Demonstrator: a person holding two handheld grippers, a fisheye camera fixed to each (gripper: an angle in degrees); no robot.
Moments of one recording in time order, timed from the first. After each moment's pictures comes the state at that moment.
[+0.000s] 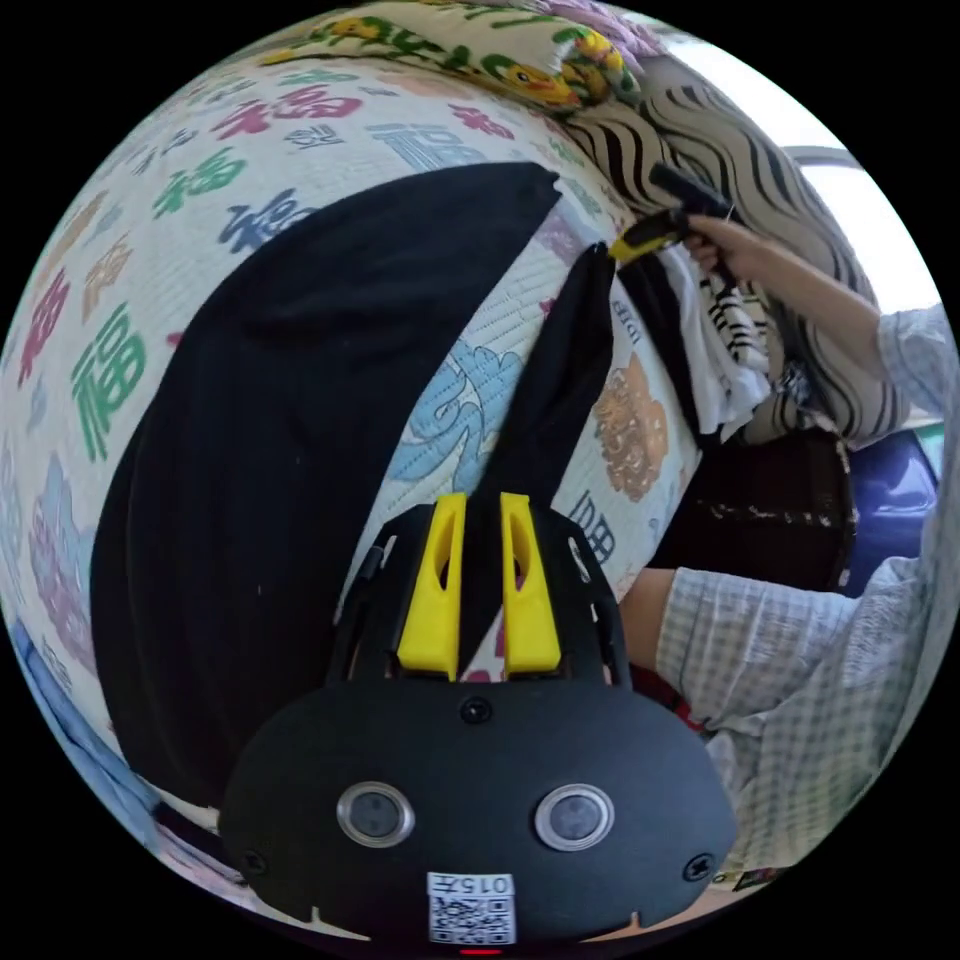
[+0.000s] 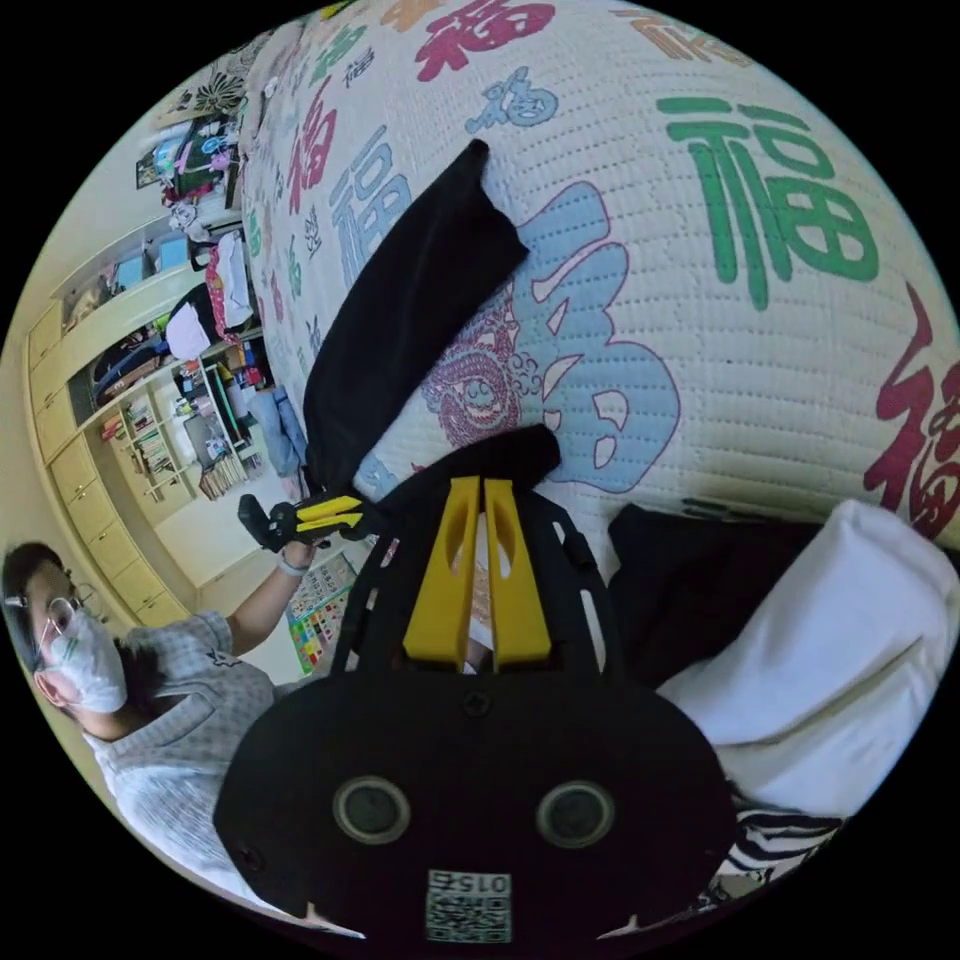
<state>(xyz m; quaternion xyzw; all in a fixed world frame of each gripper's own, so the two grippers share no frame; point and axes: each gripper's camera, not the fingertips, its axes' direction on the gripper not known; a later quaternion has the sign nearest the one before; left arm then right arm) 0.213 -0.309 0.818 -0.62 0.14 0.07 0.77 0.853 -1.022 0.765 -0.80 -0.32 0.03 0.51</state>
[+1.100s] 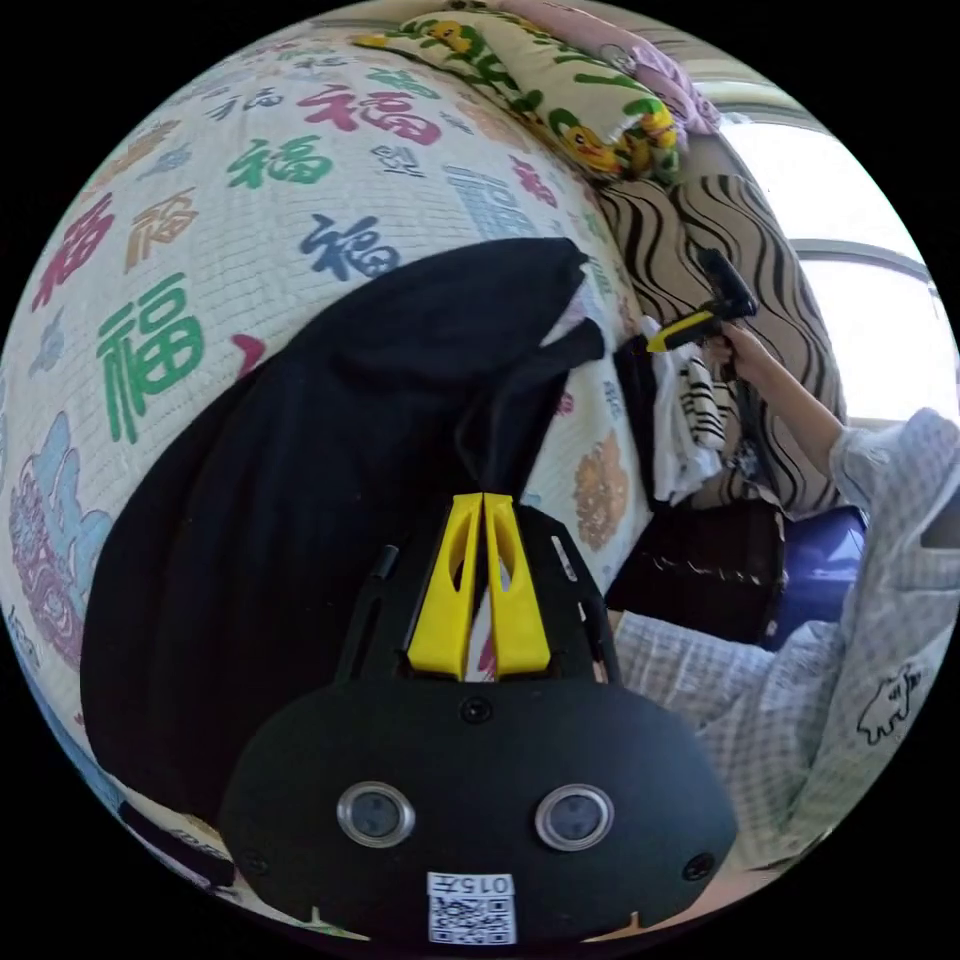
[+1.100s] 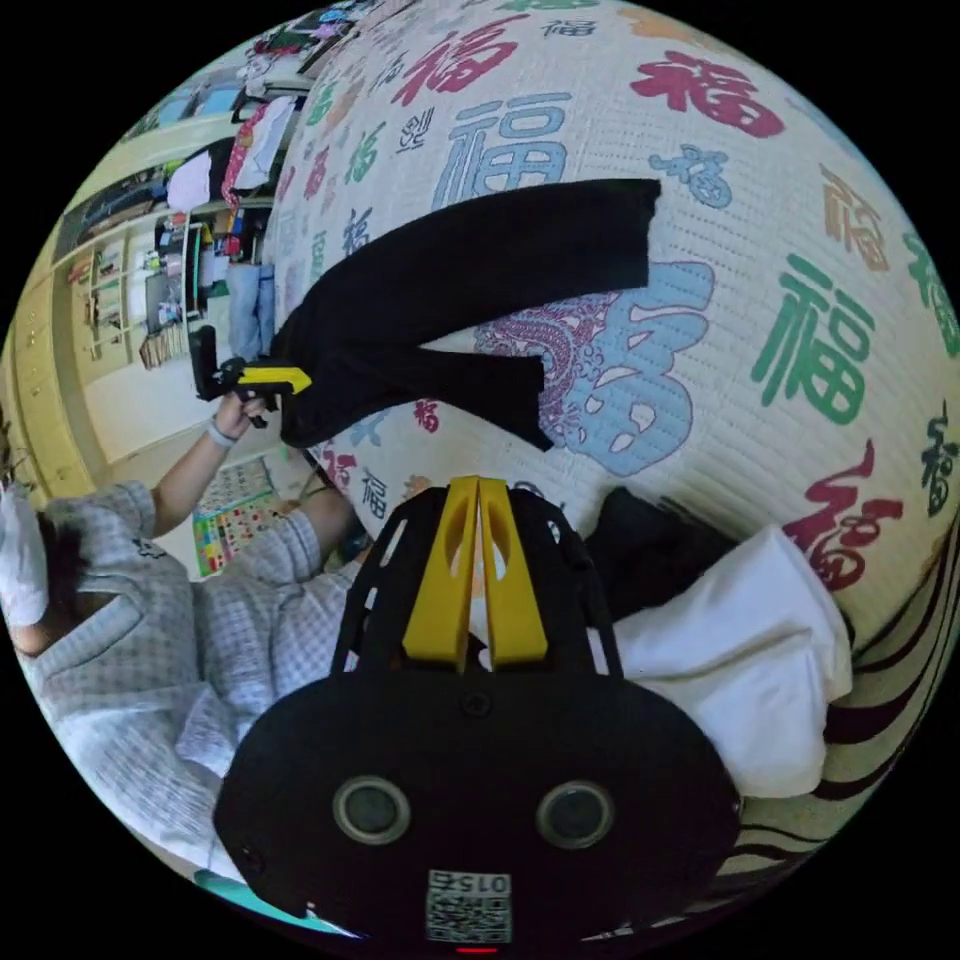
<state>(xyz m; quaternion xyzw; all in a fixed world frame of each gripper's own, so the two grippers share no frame) 0.147 -0.303 0.813 -0.59 0.18 -0.06 0.78 0.827 -1.051 0.713 -0.78 -0.36 -0.16 0.49</state>
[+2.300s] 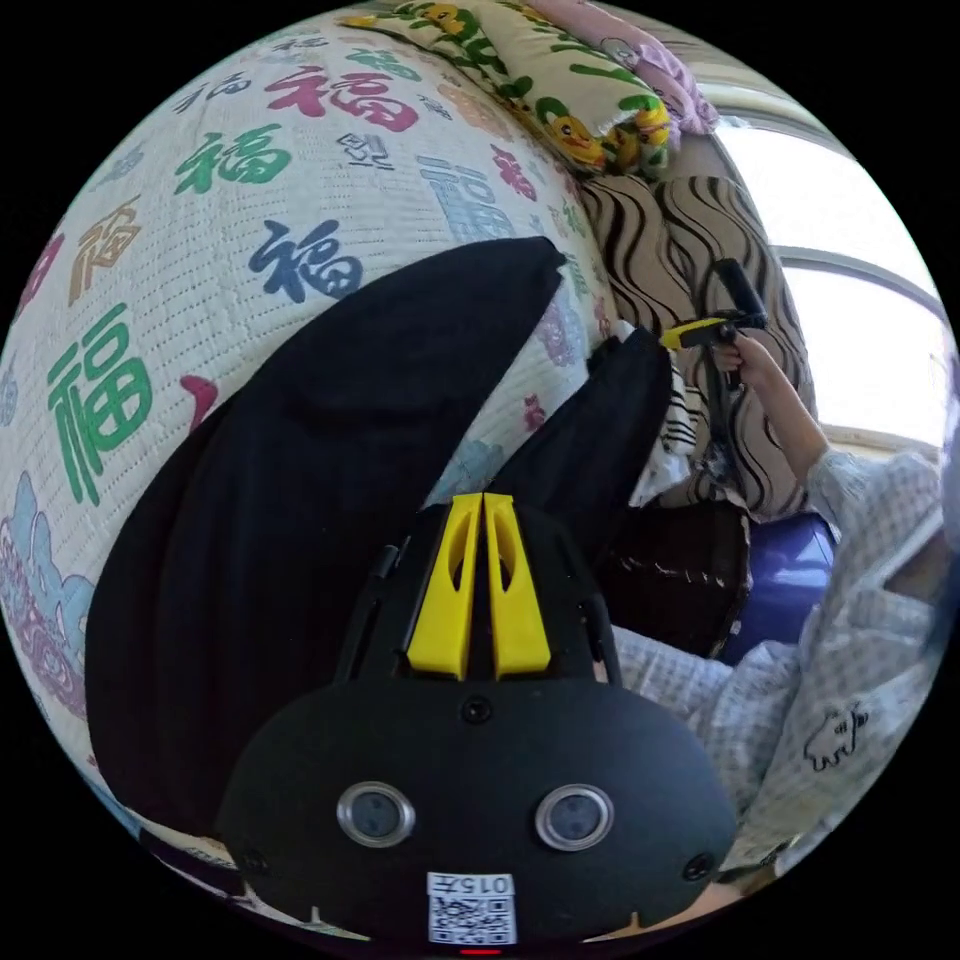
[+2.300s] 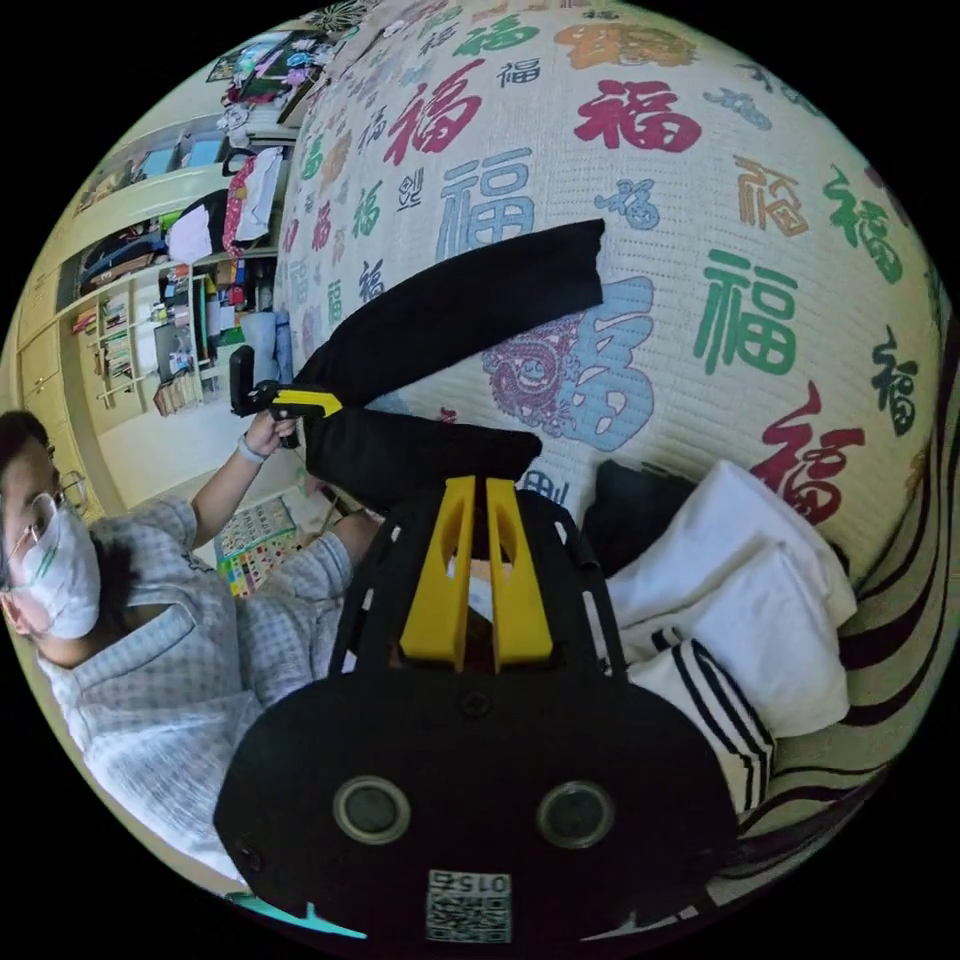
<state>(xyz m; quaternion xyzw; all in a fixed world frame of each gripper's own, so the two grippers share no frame) 0.136 -0.255 0.862 -0.61 0.19 -0.09 0.77 0.797 -1.027 0.701 -0.77 -0.33 -0.13 0.52</state>
